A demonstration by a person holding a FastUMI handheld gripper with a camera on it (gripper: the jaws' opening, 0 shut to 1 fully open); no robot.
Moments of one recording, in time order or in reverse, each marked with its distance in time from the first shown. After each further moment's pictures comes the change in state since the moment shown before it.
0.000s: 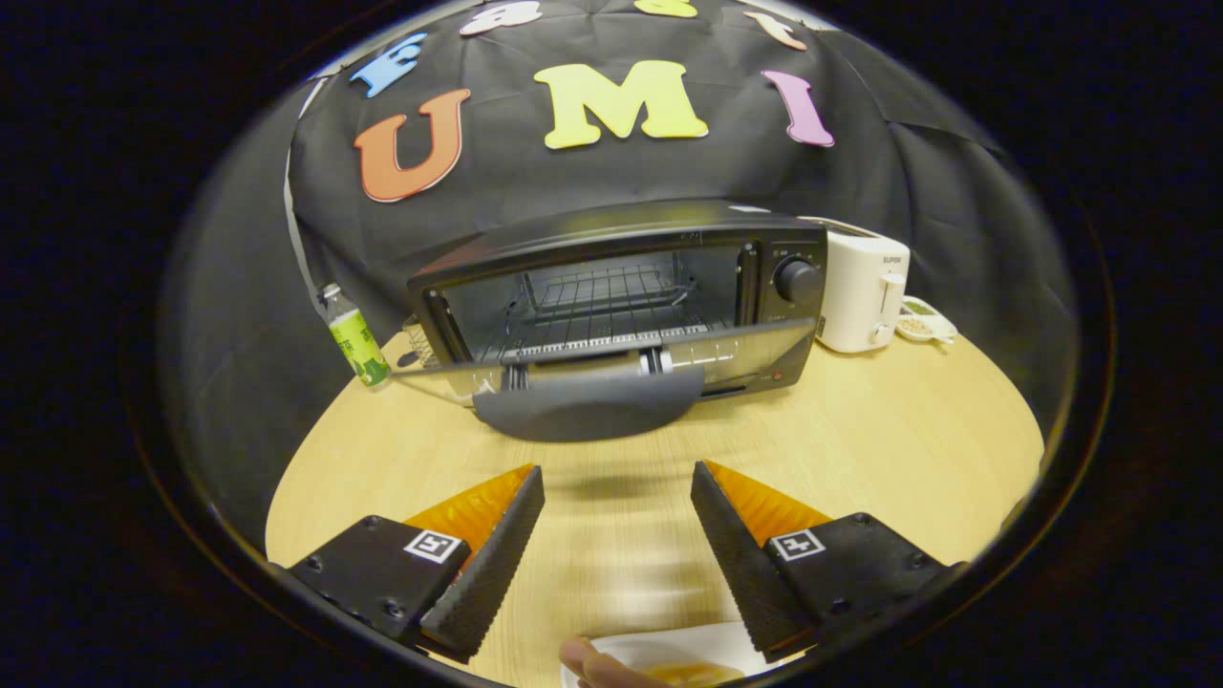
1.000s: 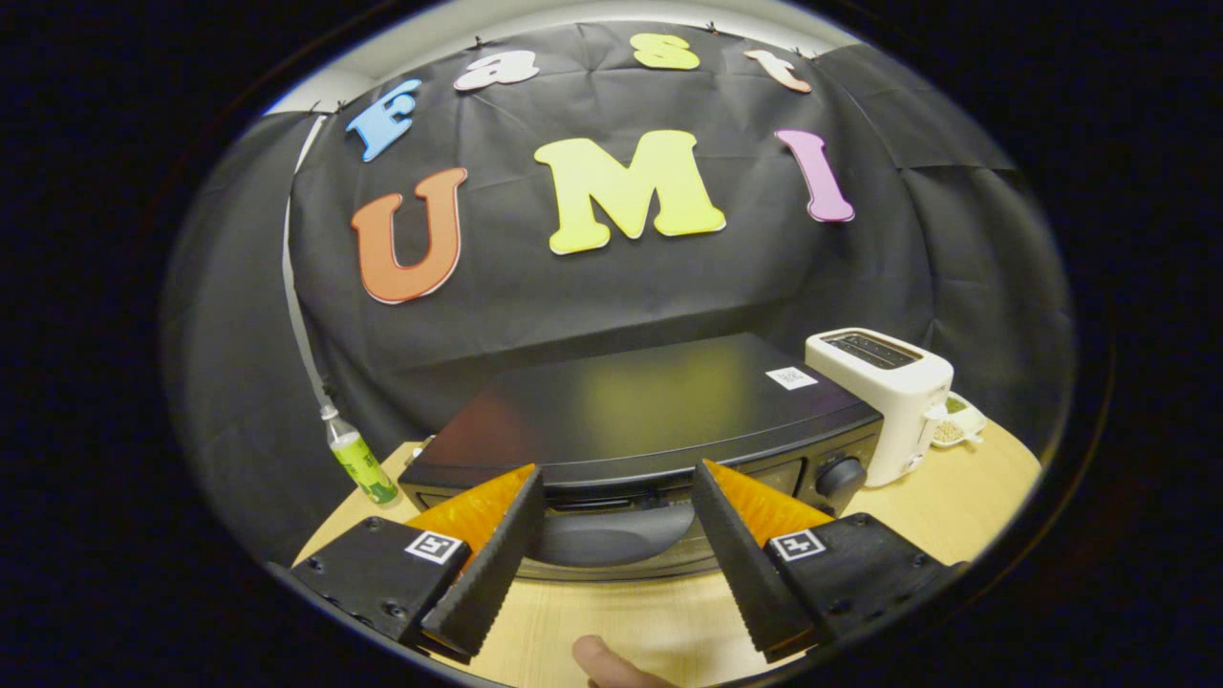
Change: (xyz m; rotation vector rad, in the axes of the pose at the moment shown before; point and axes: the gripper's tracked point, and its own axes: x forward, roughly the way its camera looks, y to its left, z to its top) arm 0.041 0.012 0.153 0.013 -0.284 0.048
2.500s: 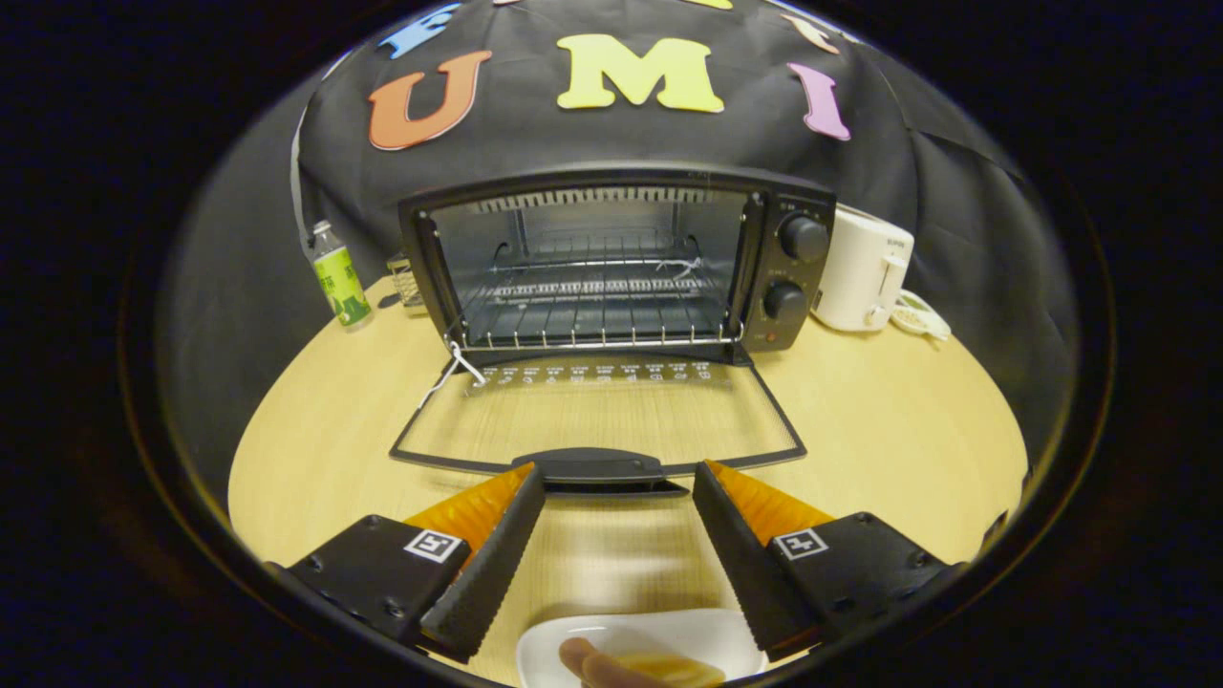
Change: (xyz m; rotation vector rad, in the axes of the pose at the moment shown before) arm -0.094 -0.022 -0.174 -0.091 0.391 -0.091
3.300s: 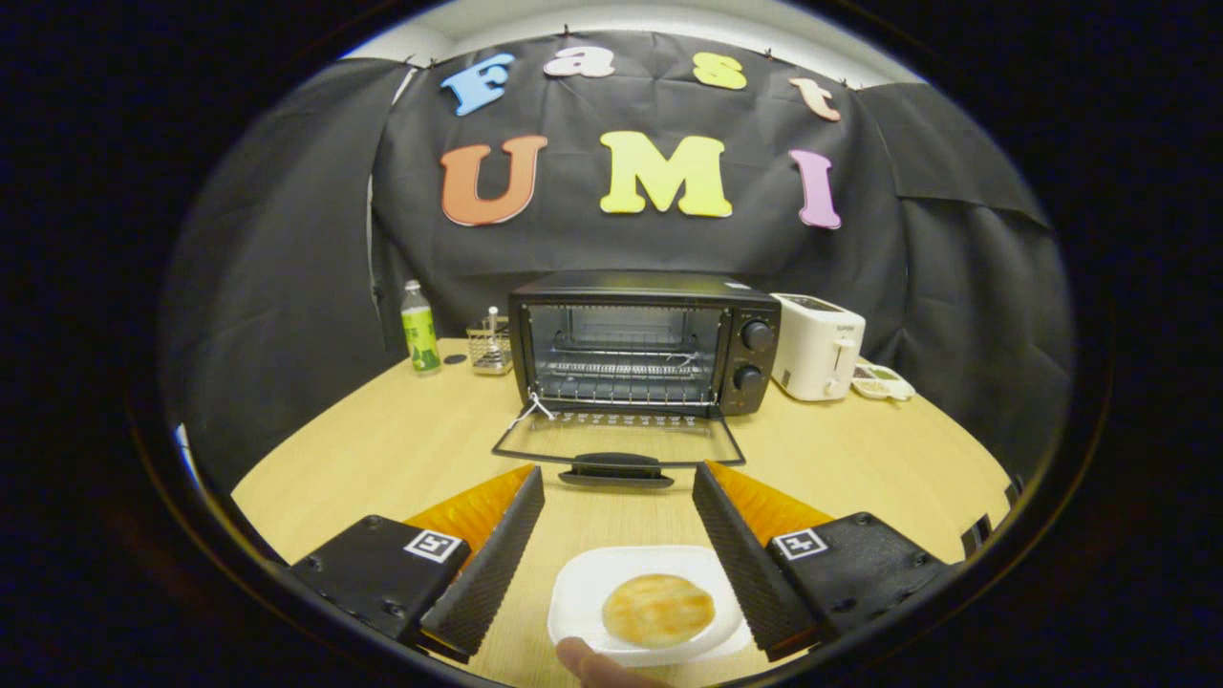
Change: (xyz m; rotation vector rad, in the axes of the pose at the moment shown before) arm -0.139 0.009 -0.009 -0.074 -0.352 0.077
